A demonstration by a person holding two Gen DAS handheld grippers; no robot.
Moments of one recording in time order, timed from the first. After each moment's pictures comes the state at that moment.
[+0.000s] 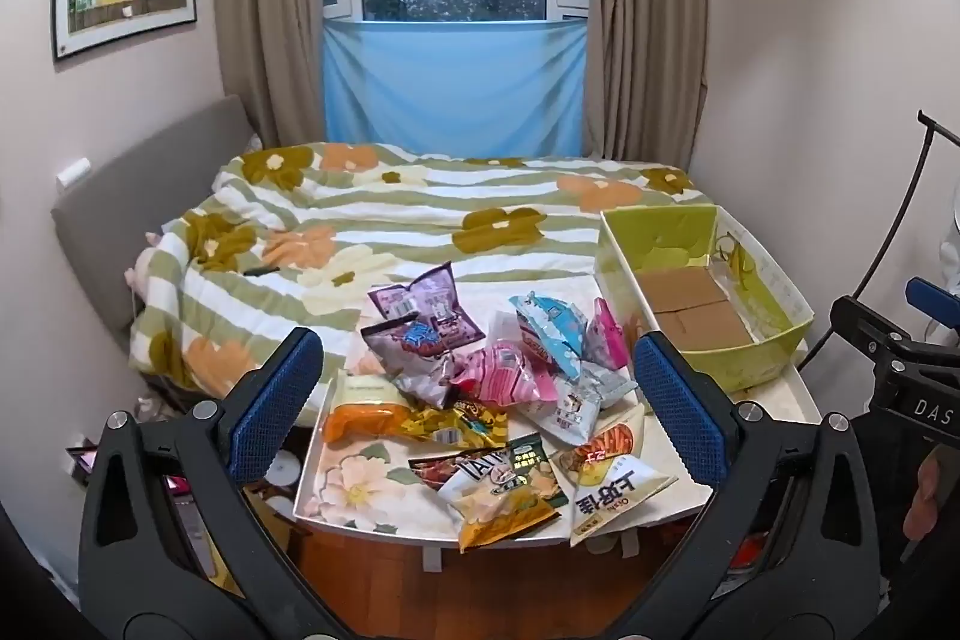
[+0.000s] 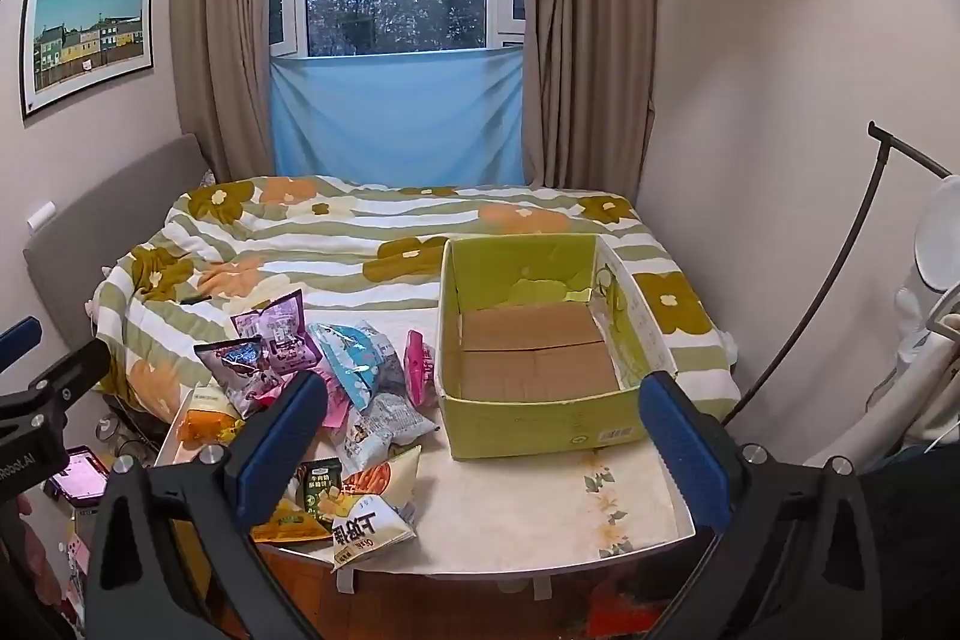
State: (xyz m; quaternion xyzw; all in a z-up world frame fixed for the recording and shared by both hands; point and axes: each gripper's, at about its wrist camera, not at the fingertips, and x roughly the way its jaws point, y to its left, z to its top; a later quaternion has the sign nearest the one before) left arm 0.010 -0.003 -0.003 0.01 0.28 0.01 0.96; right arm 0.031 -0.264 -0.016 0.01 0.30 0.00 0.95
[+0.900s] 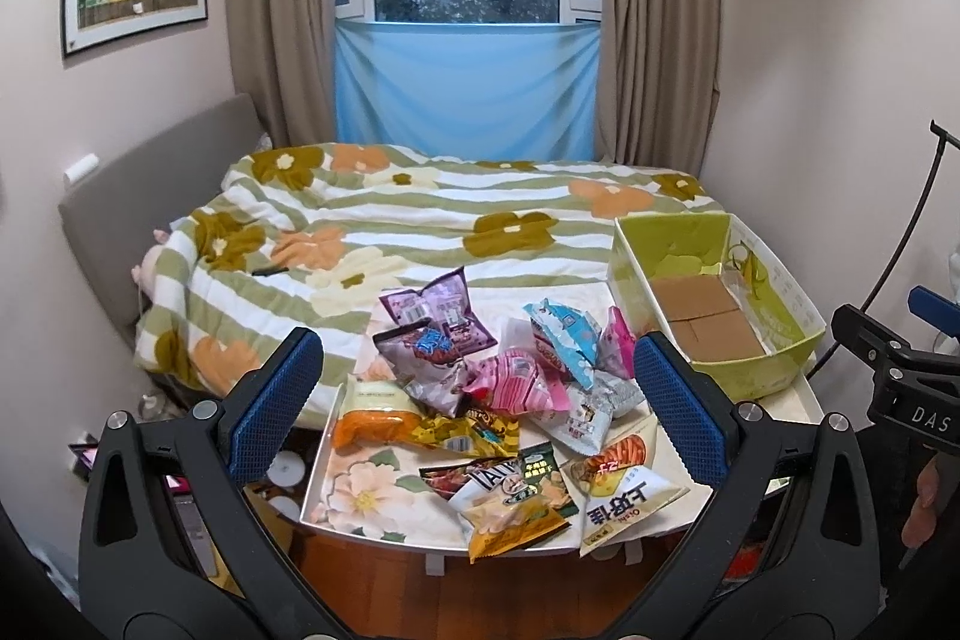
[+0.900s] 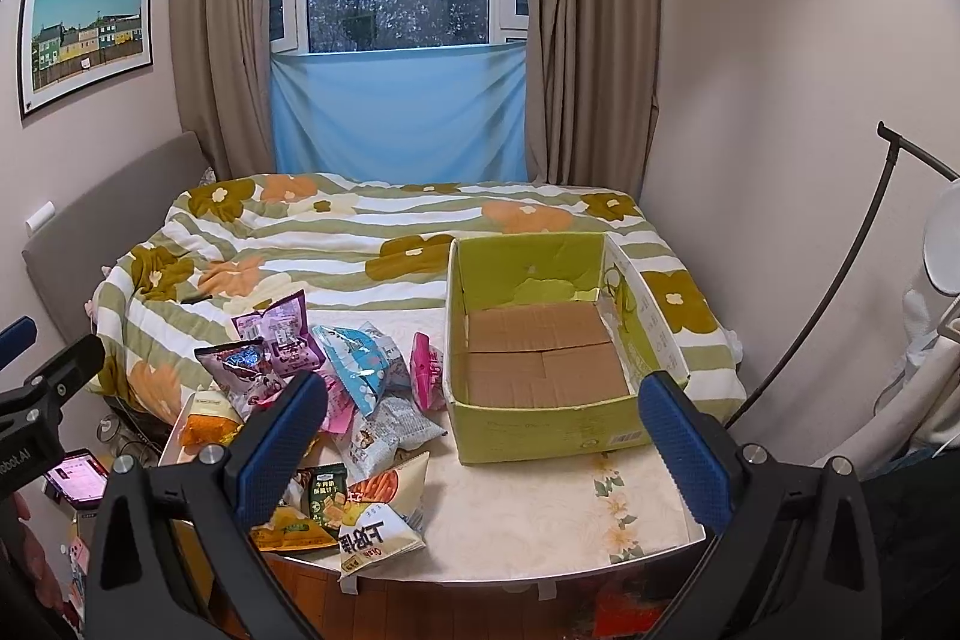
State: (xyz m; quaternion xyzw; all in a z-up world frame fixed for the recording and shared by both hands) left arm 0.016 0.010 0.000 0.00 0.27 0.02 0.96; right arm 0.032 -0.259 -0.015 0.01 0.30 0.00 0.95
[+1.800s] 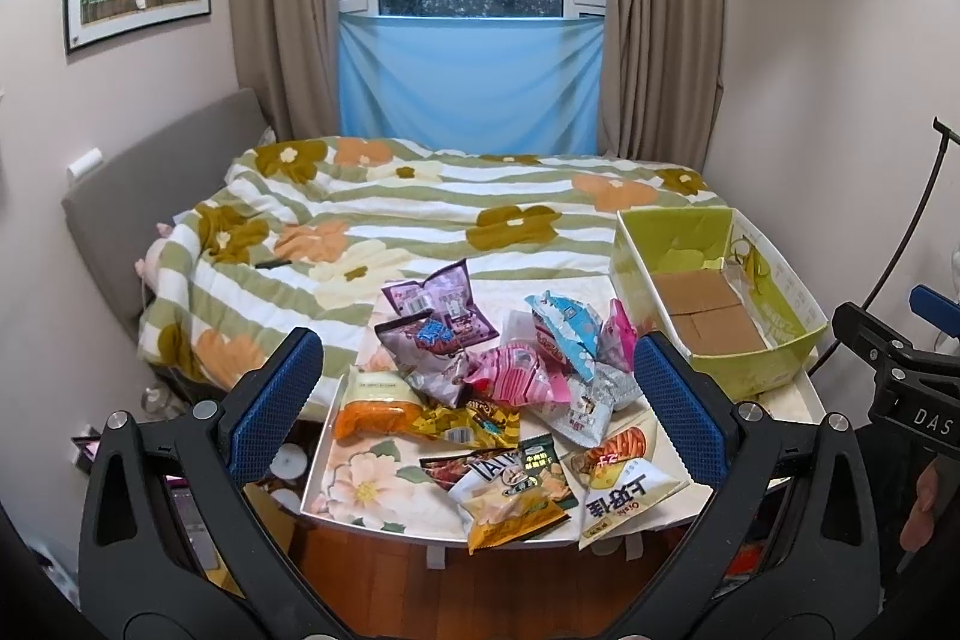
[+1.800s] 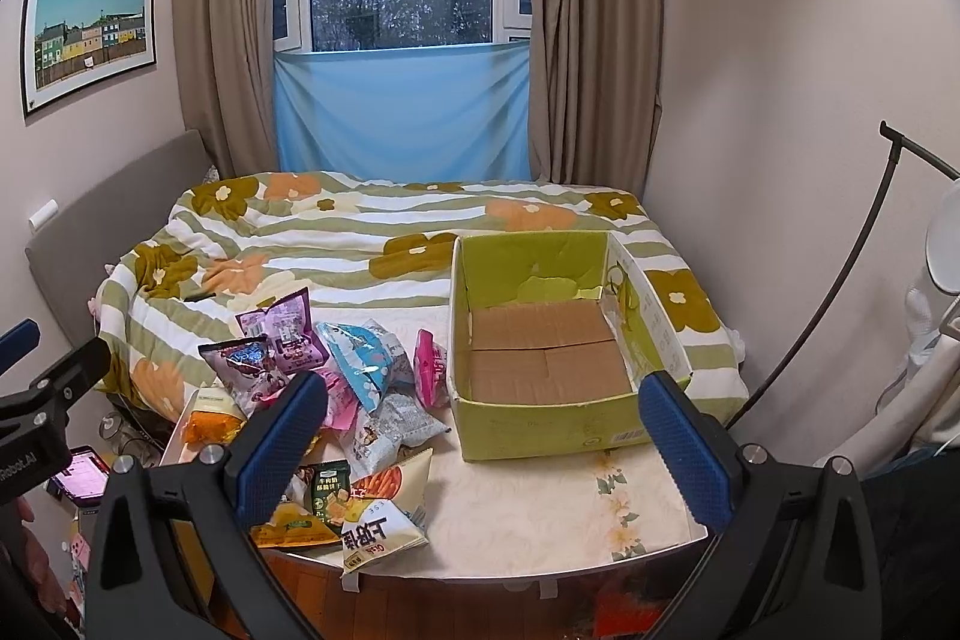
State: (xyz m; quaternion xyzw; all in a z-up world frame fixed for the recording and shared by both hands) left arm 0.013 0.007 -0.003 0.00 0.28 0.02 0.96; right arm 0.036 -0.255 -0.019 0.01 0.30 0.00 0.95
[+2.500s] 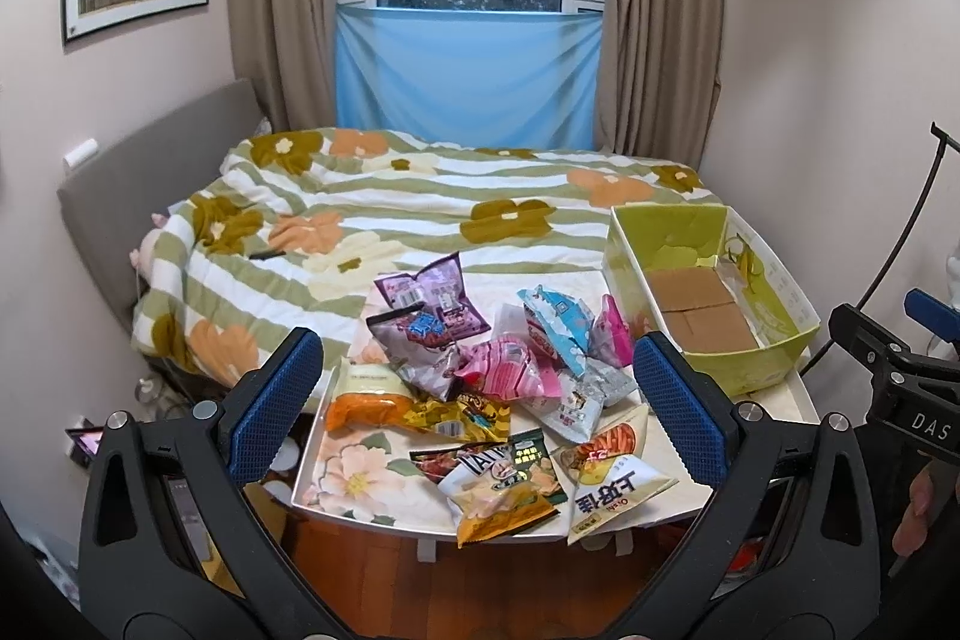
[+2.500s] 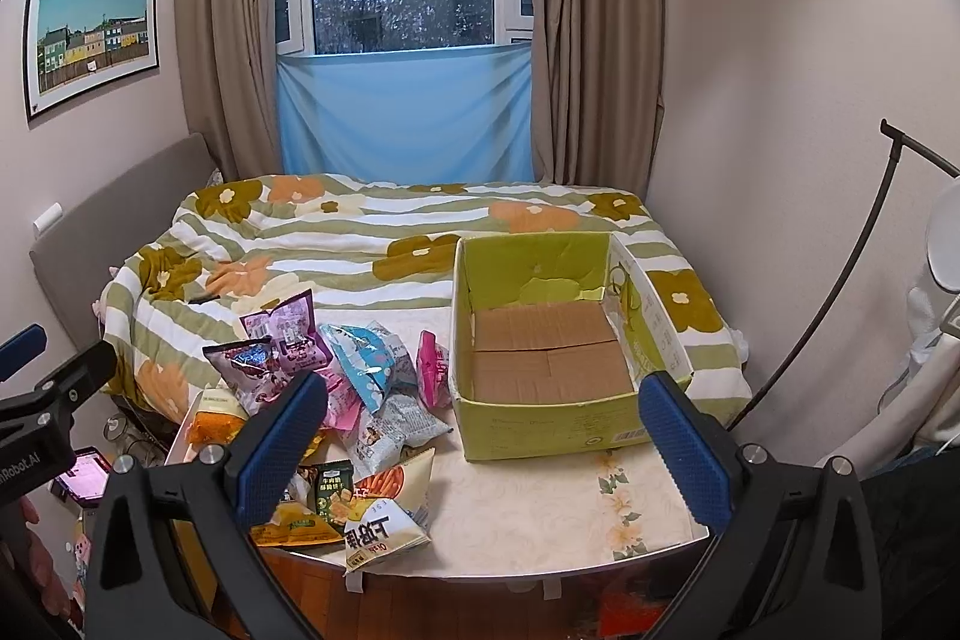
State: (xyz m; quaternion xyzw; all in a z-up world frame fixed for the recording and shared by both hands) left arm 0.012 0.001 -0.007 -0.01 0.29 0.02 0.96; right arm 0.035 -0.254 -0.018 0.01 0.30 0.01 0.95
